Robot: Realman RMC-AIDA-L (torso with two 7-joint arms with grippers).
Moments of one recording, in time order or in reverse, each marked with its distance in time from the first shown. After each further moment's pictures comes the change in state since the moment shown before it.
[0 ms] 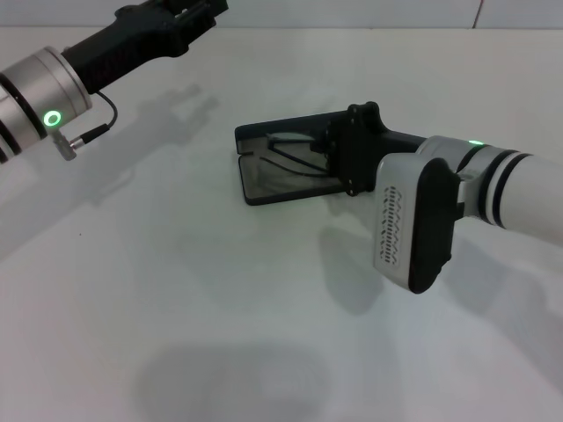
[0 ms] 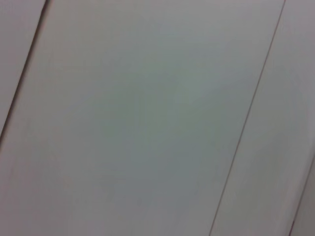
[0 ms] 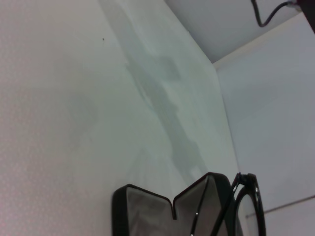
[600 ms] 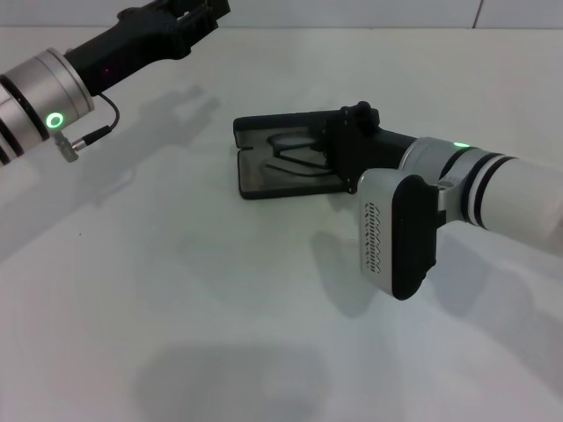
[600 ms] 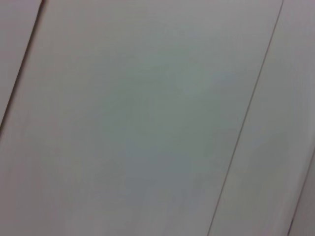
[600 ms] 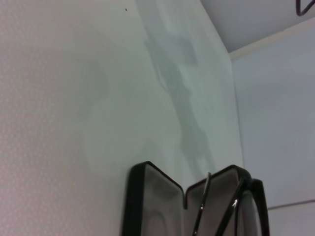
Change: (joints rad) left arm -0.003 0.000 0.000 -0.010 0.001 0.001 0.008; right arm 0.057 0.000 -0.098 0.056 -0.032 0.132 -0.001
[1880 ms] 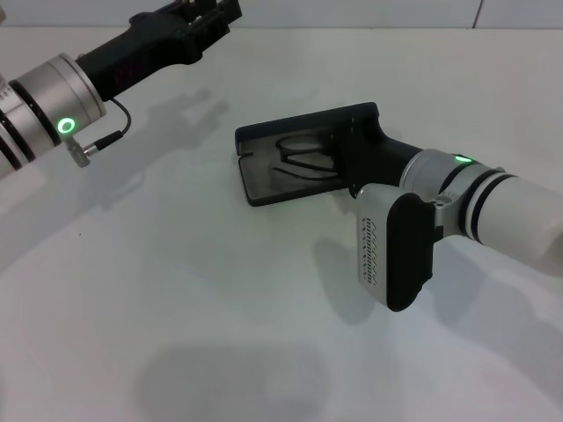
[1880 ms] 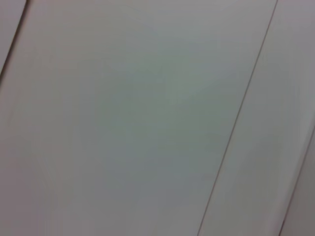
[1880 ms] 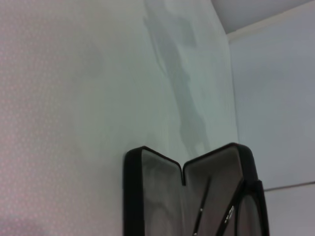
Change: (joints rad) left arm 0.000 -0.020 0.002 0.000 0.000 0.007 0.000; right arm -0.008 0.000 -0.089 0.020 0.020 0.131 0.010
